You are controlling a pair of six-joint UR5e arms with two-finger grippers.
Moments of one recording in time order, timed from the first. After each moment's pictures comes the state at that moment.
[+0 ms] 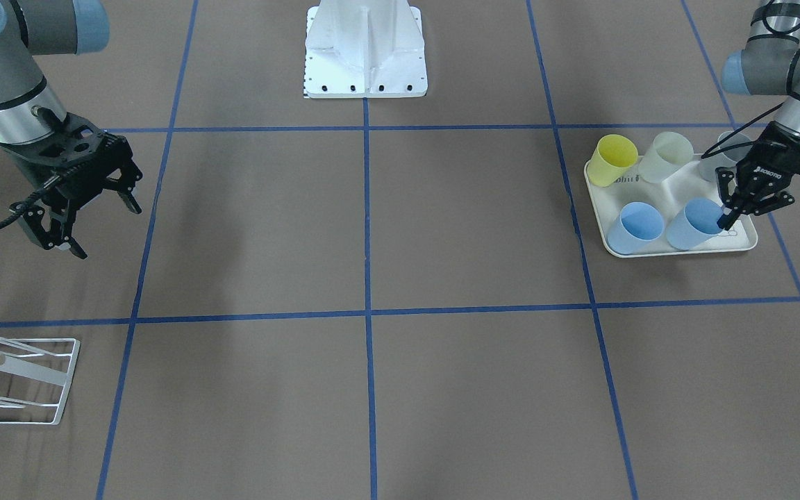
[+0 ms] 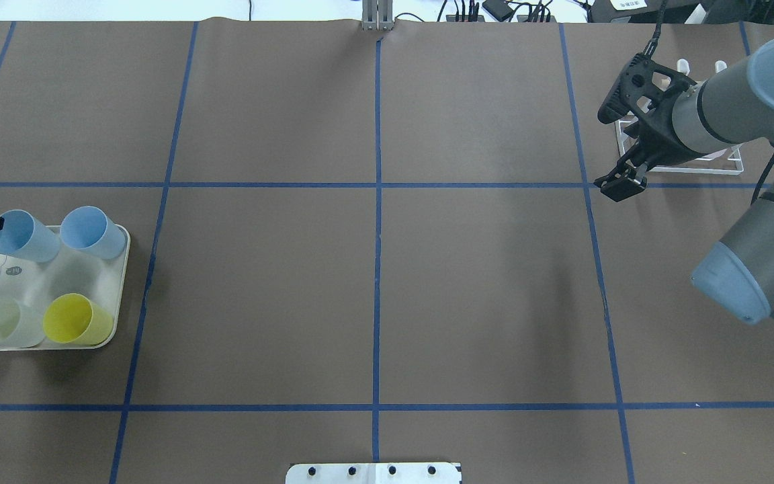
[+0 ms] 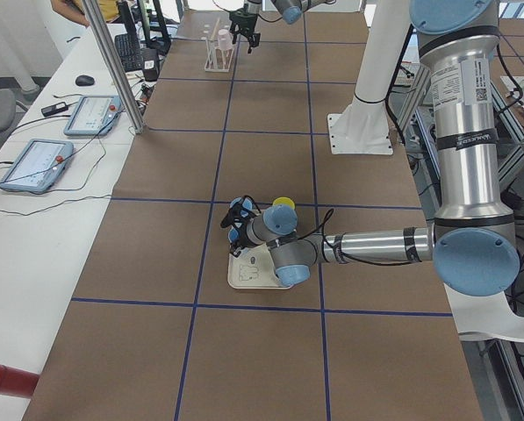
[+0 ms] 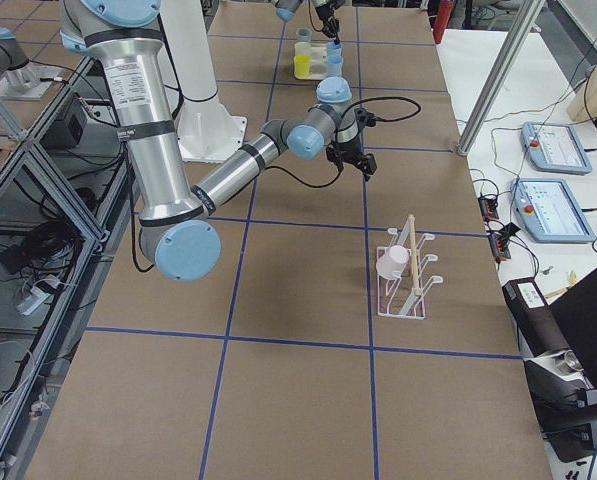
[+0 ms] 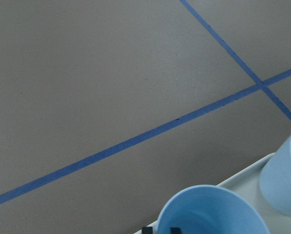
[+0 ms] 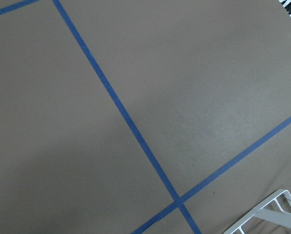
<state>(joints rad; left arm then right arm) -0.98 -1.40 -1.52 -2.89 -1.98 -0.59 0.90 -1.33 1.97 -1.40 1.96 -0.06</state>
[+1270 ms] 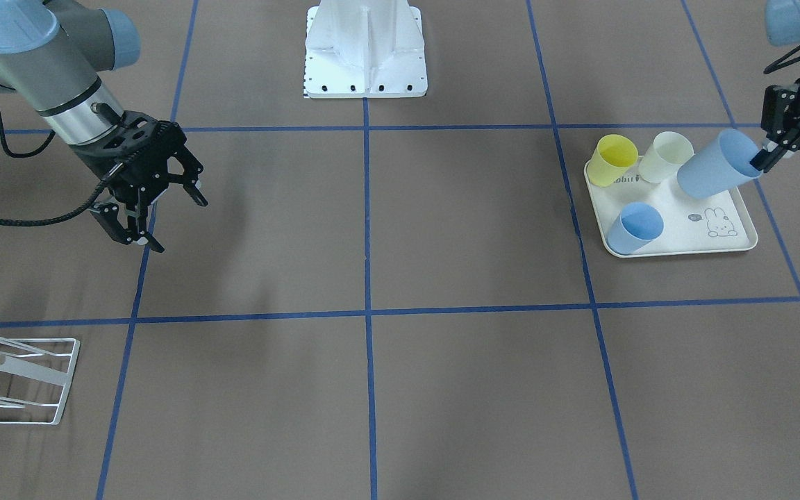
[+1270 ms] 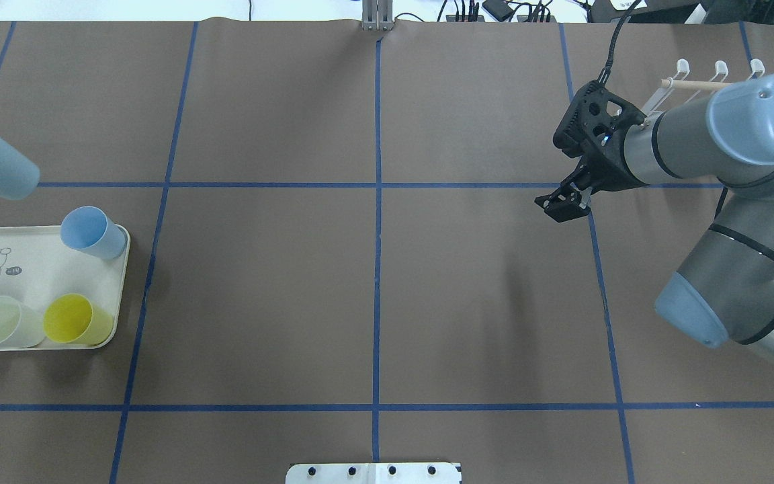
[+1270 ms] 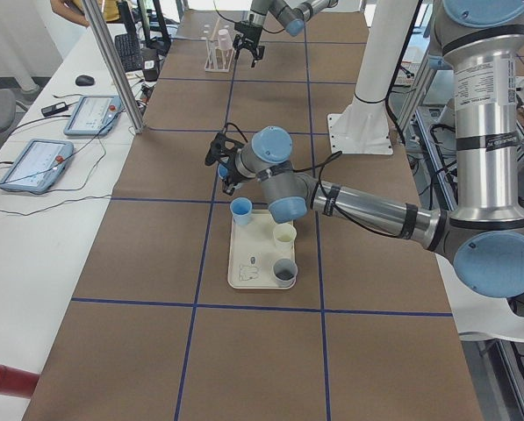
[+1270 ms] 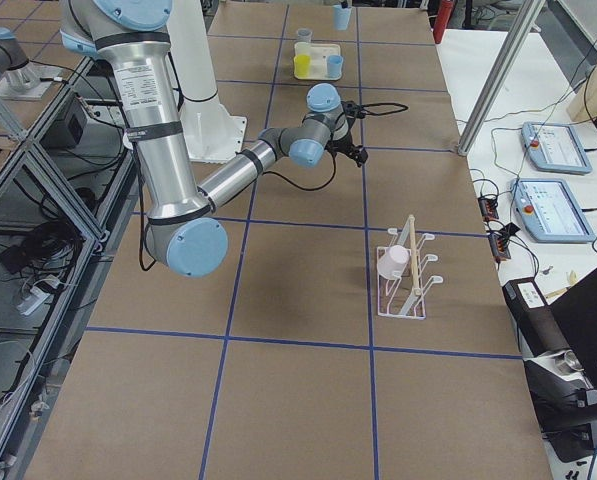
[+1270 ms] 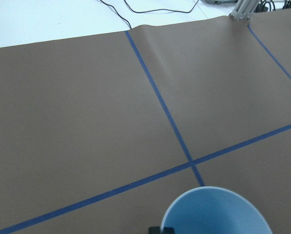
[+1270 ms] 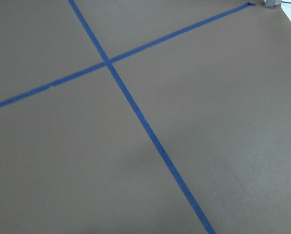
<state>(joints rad) -1.27 -1.47 -1.96 -2.49 -2.35 -0.86 0.78 -1.32 1.88 -1.04 1.96 0.12</state>
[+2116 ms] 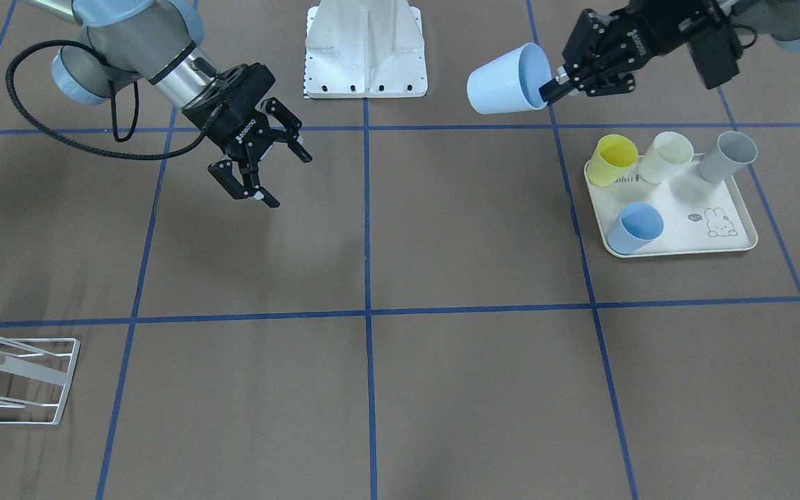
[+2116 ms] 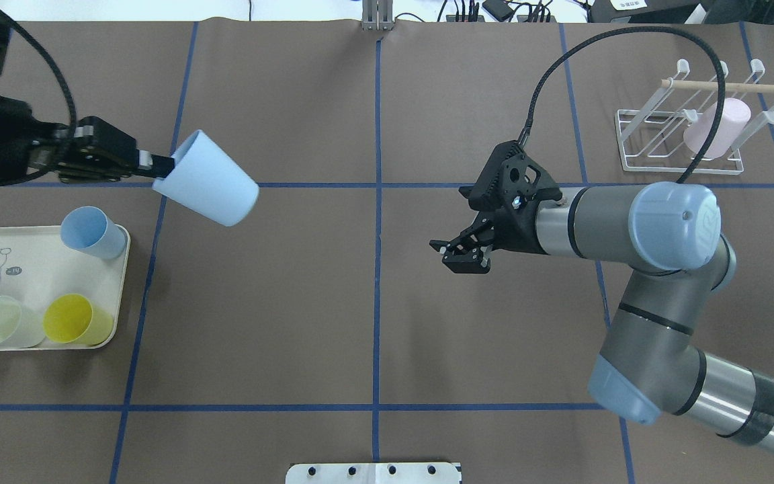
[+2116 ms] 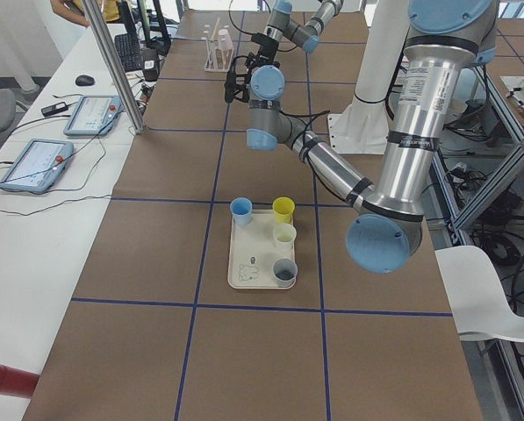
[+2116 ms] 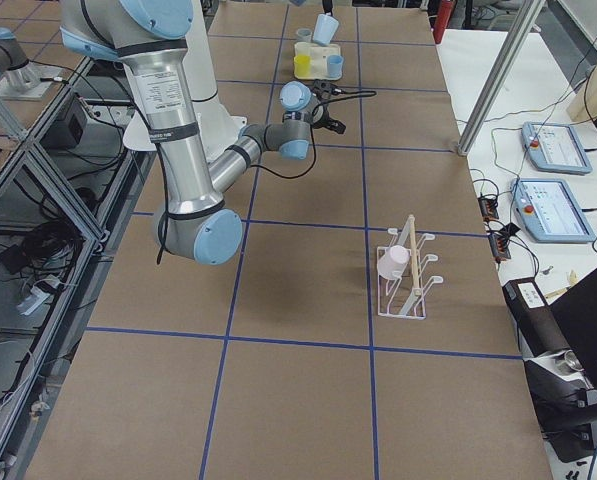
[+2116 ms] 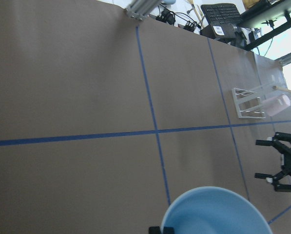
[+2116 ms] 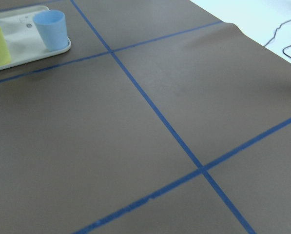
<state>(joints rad) -0.91 -1.81 -2.01 -2.58 -2.29 -1.57 0.53 -1.24 1.86 -0.71 1.72 0.30</state>
